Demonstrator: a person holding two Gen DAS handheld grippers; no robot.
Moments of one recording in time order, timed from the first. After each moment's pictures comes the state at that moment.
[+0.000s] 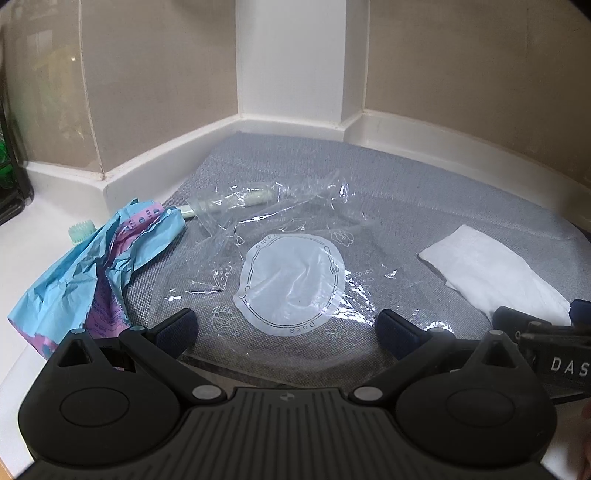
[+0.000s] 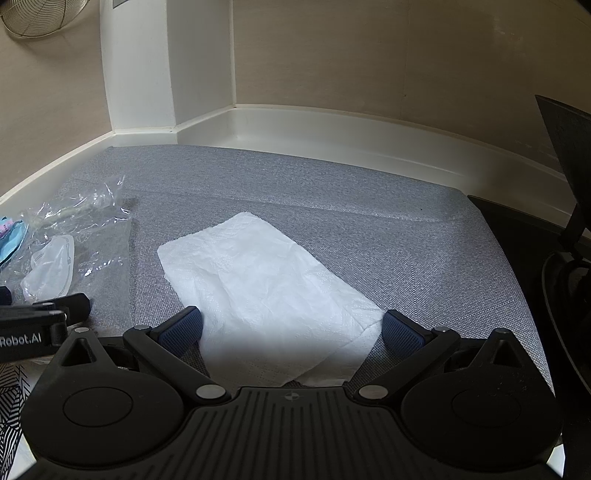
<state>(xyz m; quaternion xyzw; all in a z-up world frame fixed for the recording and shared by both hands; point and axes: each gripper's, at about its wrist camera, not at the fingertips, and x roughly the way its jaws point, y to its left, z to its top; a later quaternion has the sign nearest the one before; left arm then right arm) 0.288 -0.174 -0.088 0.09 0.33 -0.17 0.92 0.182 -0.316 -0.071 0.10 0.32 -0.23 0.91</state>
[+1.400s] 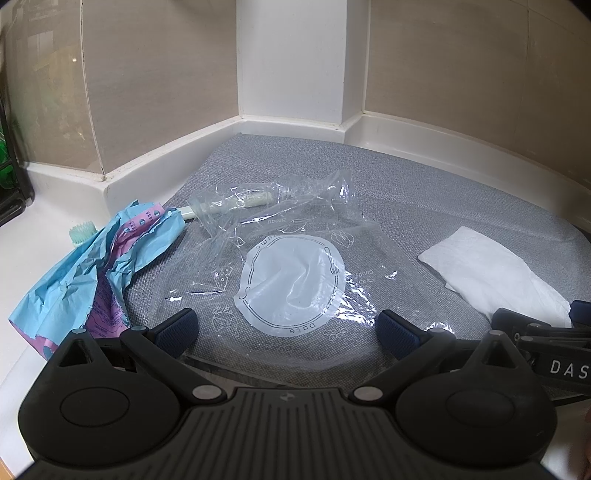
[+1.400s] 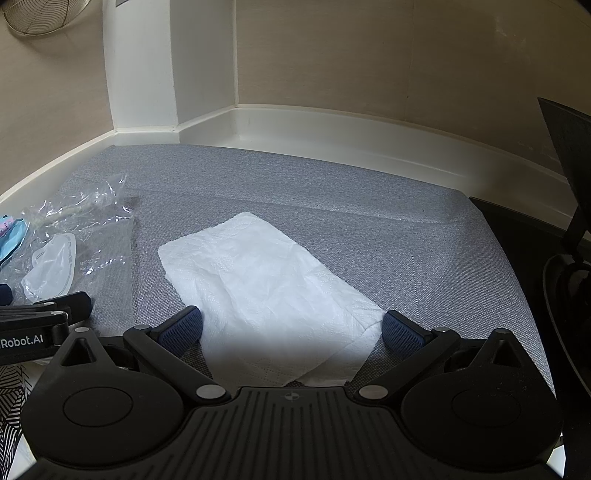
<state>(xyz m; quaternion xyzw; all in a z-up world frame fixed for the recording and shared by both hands) 0.291 -0.175 -0.089 0.09 0.33 -0.17 0.92 0.181 -0.315 -0.071 0.10 0.32 -0.23 0.91</state>
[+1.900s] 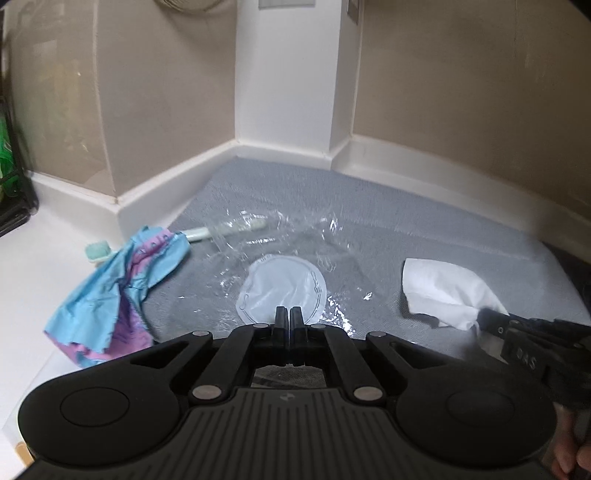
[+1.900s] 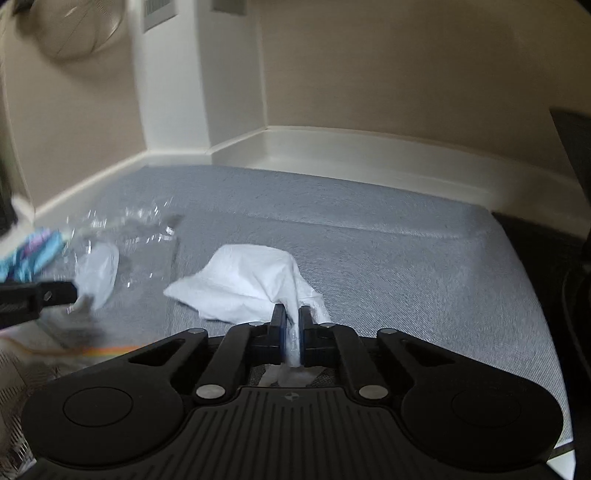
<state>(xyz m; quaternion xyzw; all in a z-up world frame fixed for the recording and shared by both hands) 0.269 -0.161 -0.051 0.07 0.32 -0.19 0.93 0.167 -0.317 -0.062 0.12 0.28 -0.18 0.94</state>
